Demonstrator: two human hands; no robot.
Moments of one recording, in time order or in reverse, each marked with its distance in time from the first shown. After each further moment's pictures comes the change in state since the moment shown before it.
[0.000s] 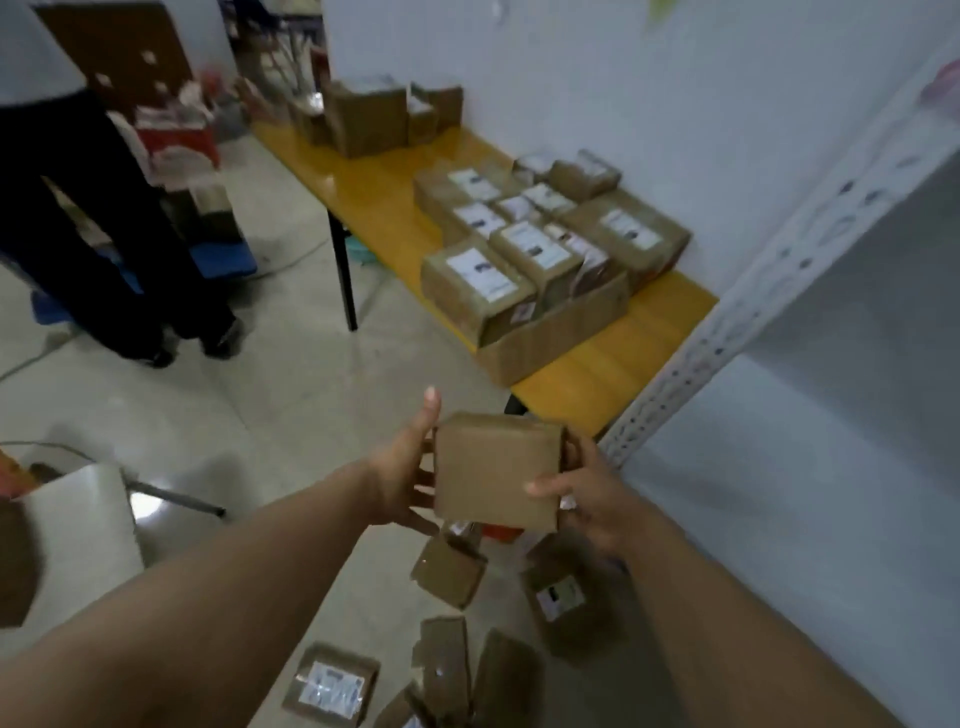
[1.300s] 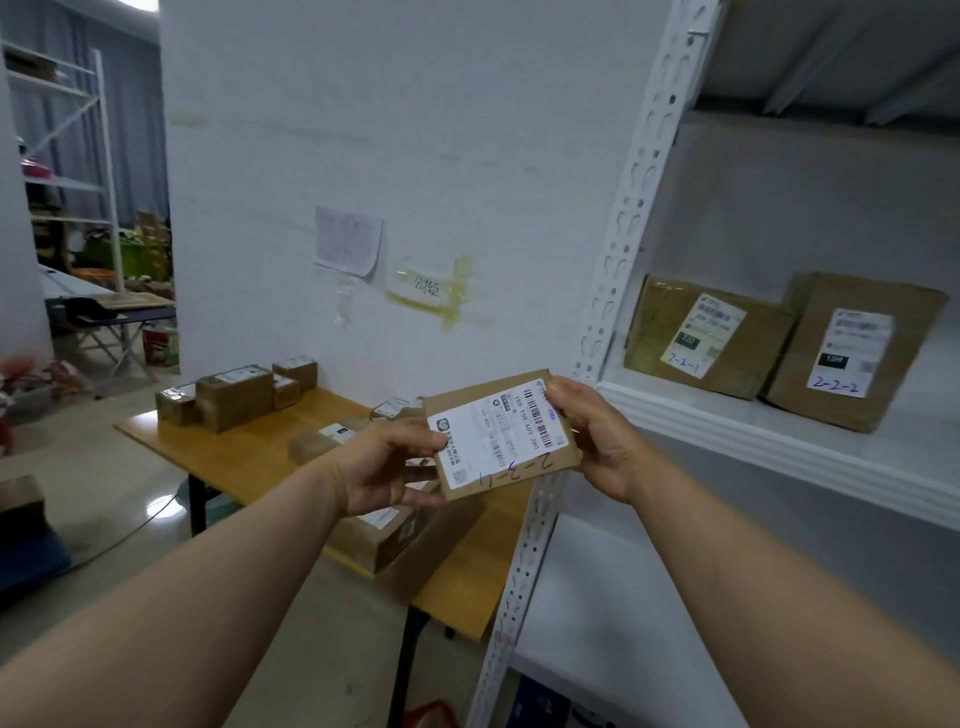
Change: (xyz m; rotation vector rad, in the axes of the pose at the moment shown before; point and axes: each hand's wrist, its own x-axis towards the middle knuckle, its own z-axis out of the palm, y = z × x) left_hand -0.234 0.184 0.044 0.196 -0.665 0.641; right_hand -0.254 -0.247 0.035 0.026 0.326 -0.693
